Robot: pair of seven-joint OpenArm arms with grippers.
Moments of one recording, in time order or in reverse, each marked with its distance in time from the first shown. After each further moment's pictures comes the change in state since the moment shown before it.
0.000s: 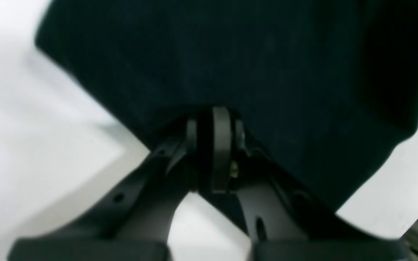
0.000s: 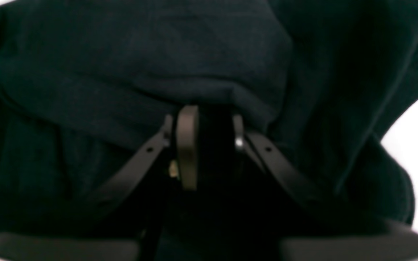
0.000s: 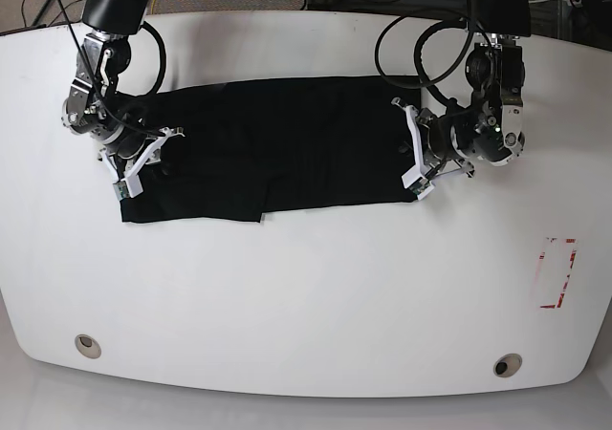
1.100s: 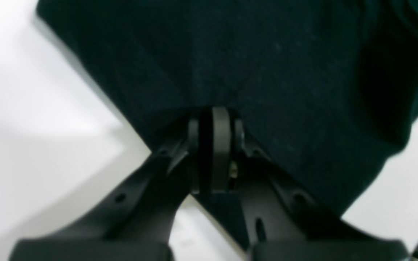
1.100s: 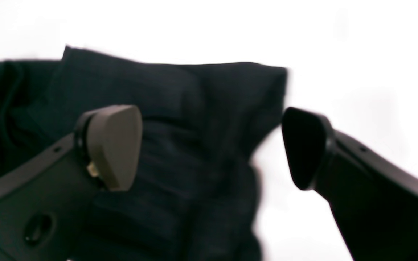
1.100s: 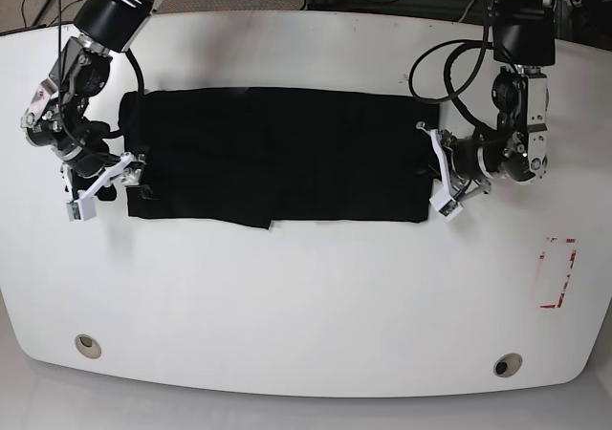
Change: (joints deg) left arm -8.0 -7.0 0.0 -16.0 -5.1 -1.4 -9.1; right arm 5.2 -1.2 15.6 8.0 13.1 -0.2 -20.0
